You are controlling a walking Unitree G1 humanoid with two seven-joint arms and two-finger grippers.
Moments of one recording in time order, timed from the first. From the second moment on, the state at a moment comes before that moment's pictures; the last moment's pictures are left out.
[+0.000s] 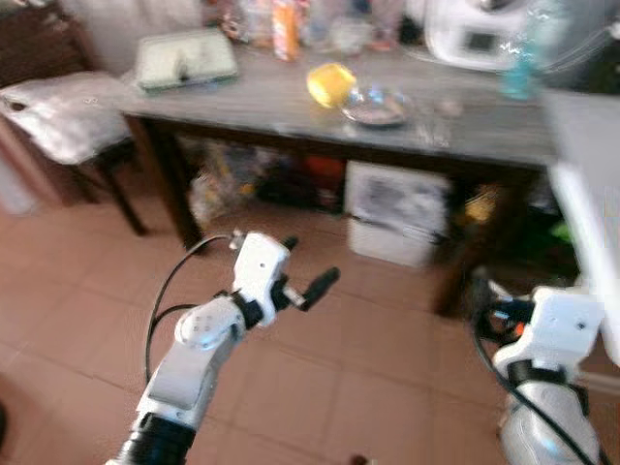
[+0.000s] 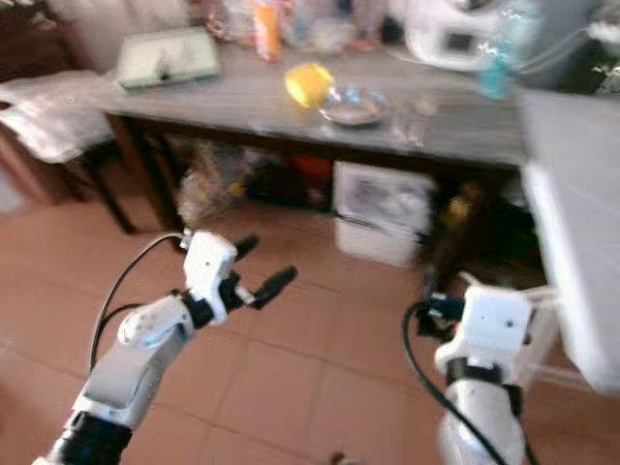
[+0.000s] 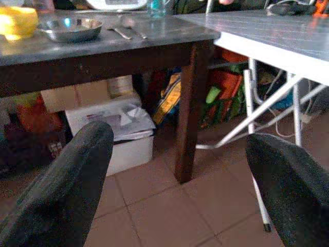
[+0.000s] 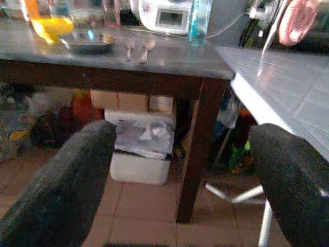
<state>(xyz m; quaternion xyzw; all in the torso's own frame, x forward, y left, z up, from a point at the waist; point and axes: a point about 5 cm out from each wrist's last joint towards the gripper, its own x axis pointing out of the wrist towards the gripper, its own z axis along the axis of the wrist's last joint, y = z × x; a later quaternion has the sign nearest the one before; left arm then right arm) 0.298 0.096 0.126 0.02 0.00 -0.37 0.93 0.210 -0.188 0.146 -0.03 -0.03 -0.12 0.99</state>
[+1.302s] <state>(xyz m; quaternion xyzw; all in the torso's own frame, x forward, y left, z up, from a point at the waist) 0.302 0.088 0.125 -0.01 -0.02 -0.36 0.93 0.211 -0.185 0.146 -0.04 -0.04 -0.12 0.99</state>
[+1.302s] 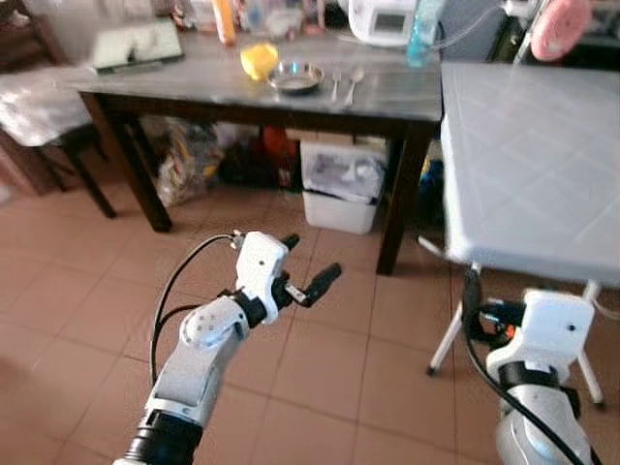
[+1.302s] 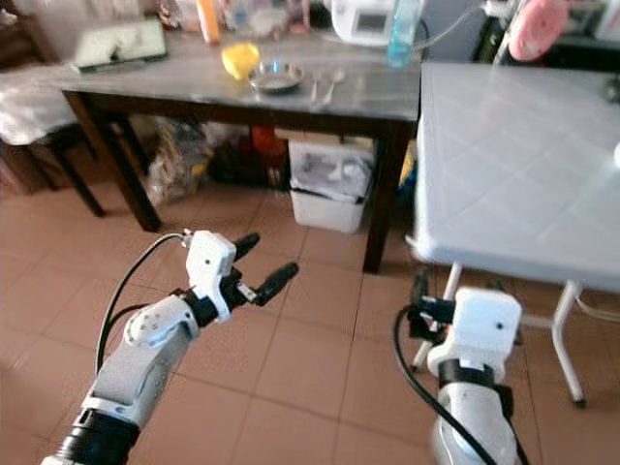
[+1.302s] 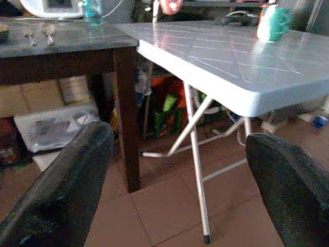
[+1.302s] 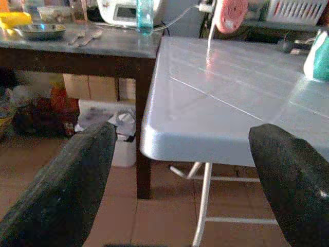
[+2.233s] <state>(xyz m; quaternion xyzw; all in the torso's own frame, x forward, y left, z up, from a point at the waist) 0.306 0.082 0.130 -0.02 -0.03 -0.37 0.93 0.209 -0.190 0.151 -0.05 -0.06 -0.14 0.99</state>
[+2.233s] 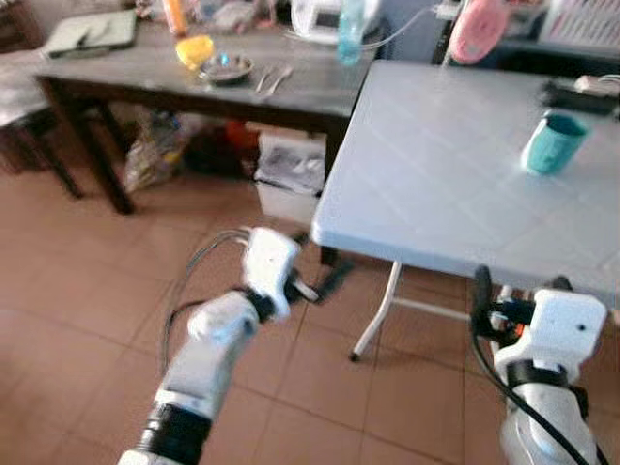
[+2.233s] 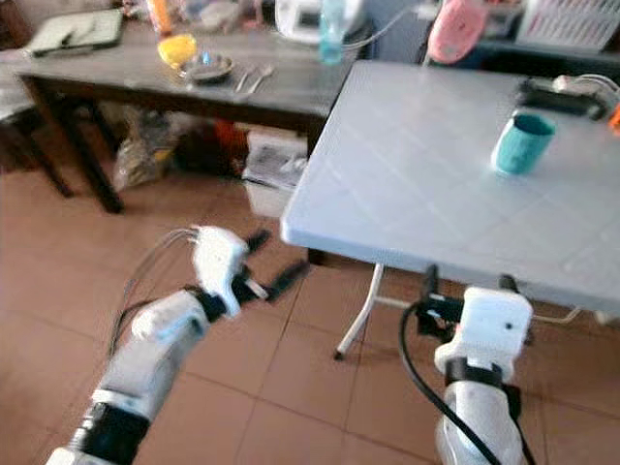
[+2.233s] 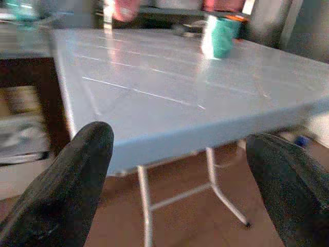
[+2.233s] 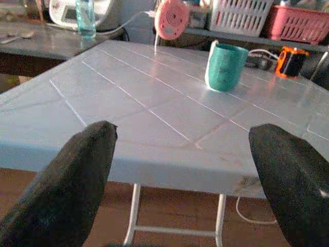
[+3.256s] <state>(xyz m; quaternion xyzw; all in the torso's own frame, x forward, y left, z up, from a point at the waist) 0.308 0.071 0.135 -0.04 -0.05 -0.38 0.92 0.212 -0.195 0.154 -0.06 -0.07 -0.14 0.99</state>
